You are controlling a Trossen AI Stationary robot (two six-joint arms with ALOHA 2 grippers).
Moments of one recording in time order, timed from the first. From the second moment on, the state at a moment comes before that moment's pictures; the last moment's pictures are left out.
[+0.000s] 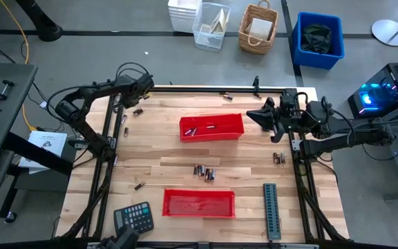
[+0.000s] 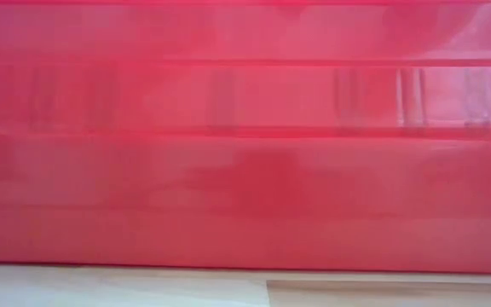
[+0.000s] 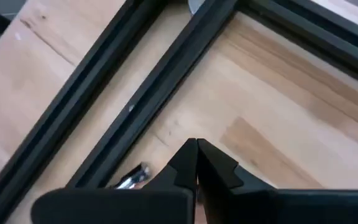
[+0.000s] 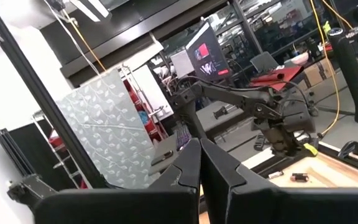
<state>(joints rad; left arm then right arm) 0.94 1.63 0.95 -0.90 -0.53 -1.25 0.01 0.79 0.77 0.22 0.13 0.47</state>
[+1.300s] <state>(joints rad) 0.79 1.62 0.74 -0.86 -0.69 -1.53 -0.02 0.79 0.77 0.23 0.15 0.59</state>
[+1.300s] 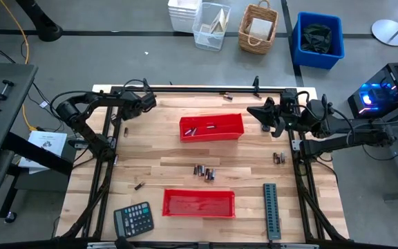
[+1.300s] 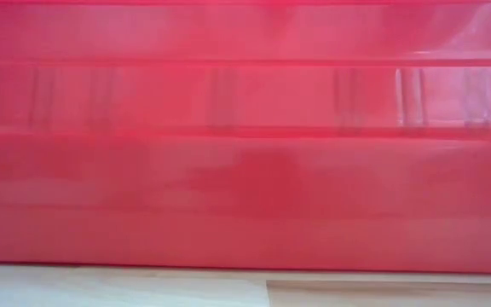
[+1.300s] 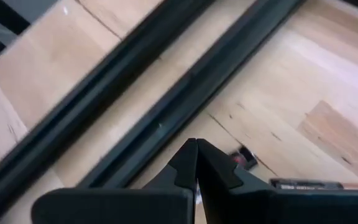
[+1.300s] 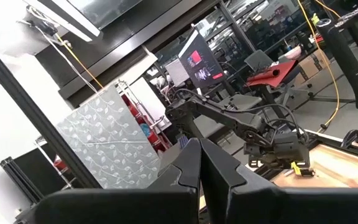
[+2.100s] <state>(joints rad) 0.86 1.62 0.73 -0.68 -0.59 -1.04 -0.02 0.79 0.77 0.23 0.16 0.60</state>
